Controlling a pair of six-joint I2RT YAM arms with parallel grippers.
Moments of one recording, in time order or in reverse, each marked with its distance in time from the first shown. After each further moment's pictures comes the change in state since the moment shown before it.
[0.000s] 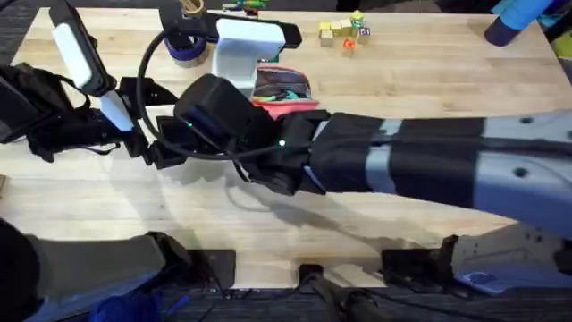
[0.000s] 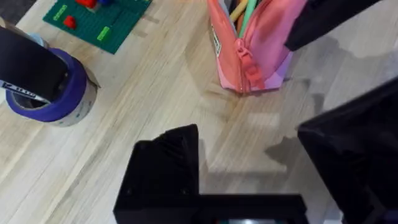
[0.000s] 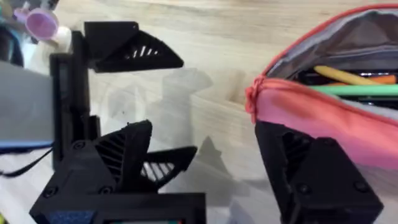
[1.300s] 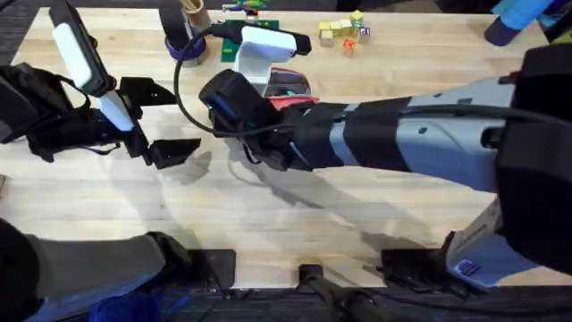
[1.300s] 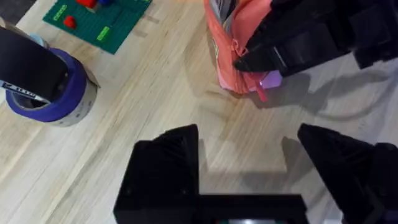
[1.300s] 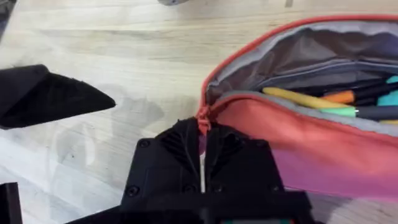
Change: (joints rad) left arm 0.000 0.000 0.000 0.000 0.000 0.000; right arm -0.112 0.151 0.000 0.124 0.019 0.016
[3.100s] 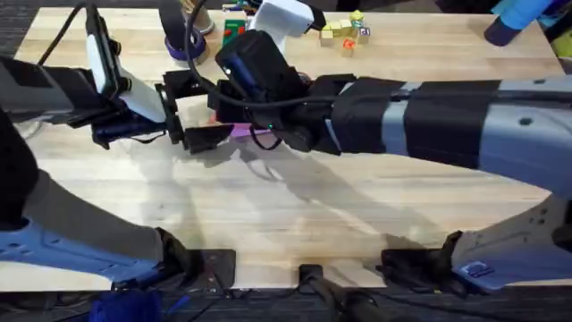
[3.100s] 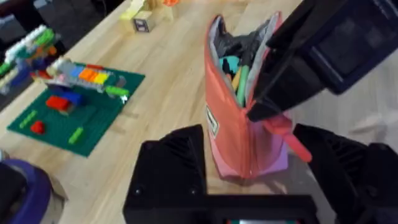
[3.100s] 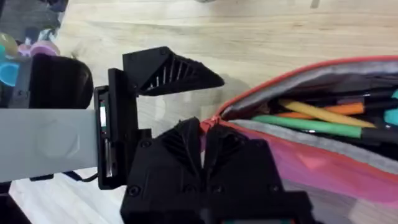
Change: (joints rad) left arm -0.188 0.275 0.000 0.225 0.359 -0.002; right arm -0.064 -0.151 0.000 -0.108 -0.219 0.010
